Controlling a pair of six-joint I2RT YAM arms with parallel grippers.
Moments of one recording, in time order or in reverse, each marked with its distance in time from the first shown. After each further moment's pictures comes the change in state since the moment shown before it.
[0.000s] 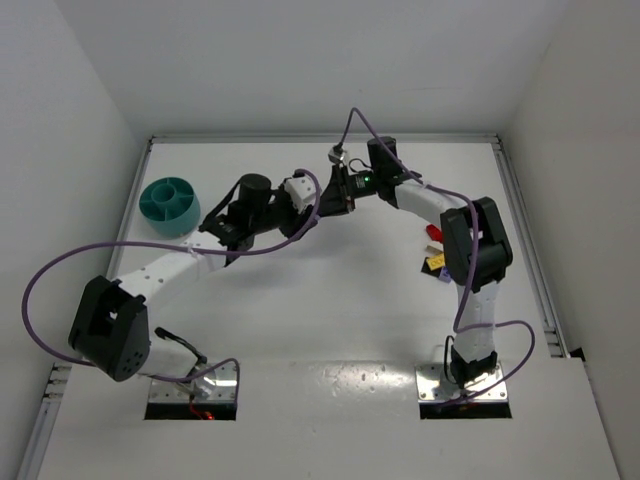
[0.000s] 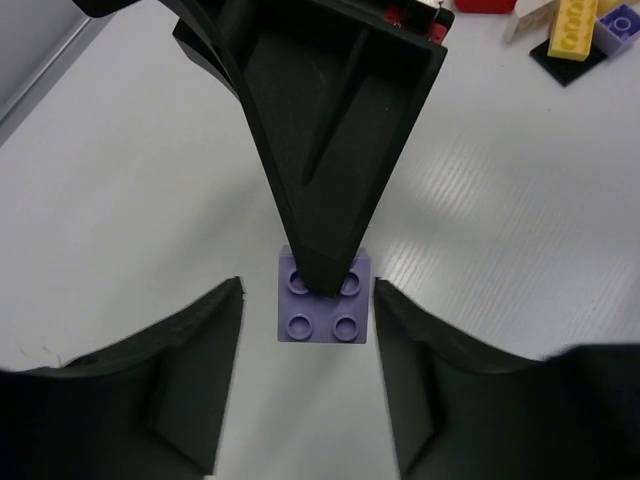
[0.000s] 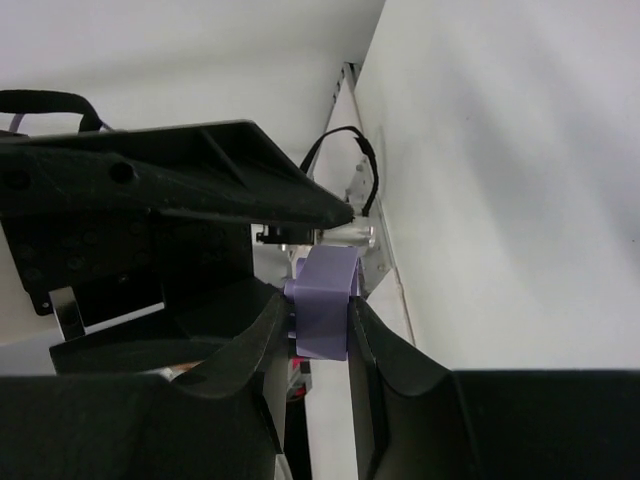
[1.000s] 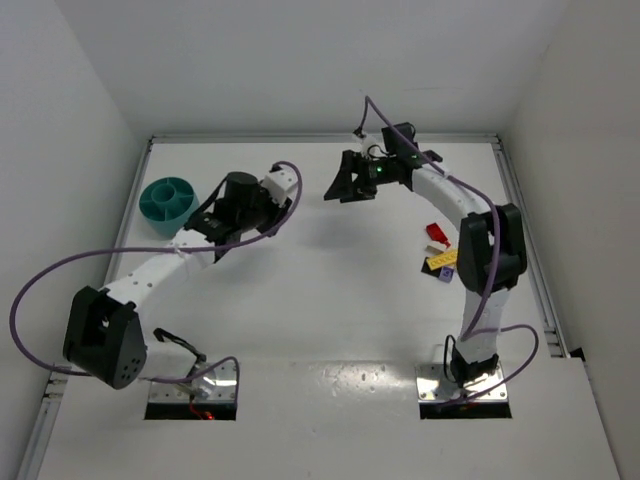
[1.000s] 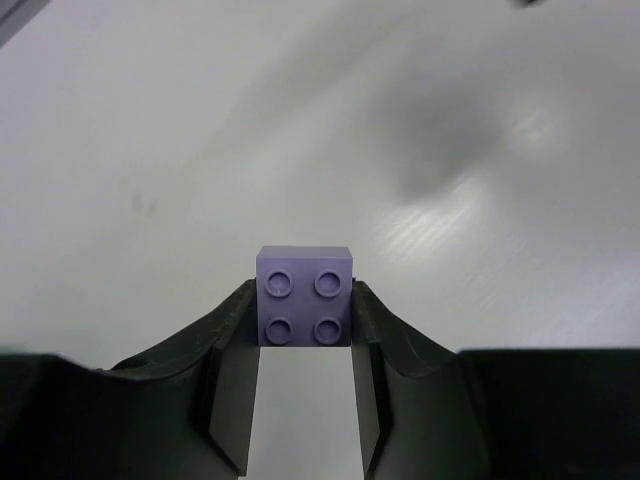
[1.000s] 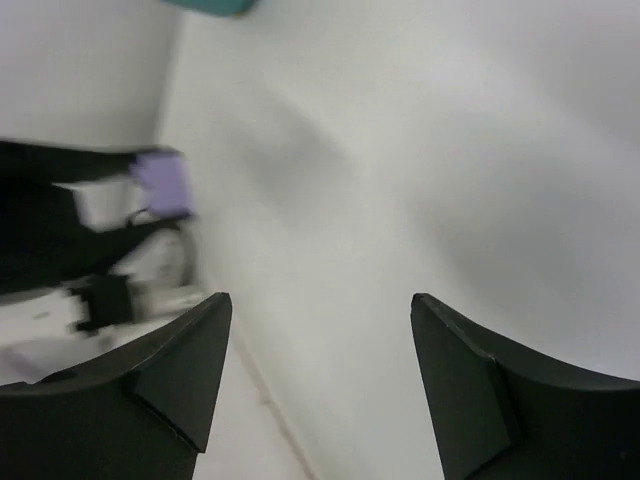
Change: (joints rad) left arm 0.066 -0.036 0.010 -0.184 -0.180 -0.032; right arm -0.055 -0.070 0.127 -0.419 0.393 -0.384
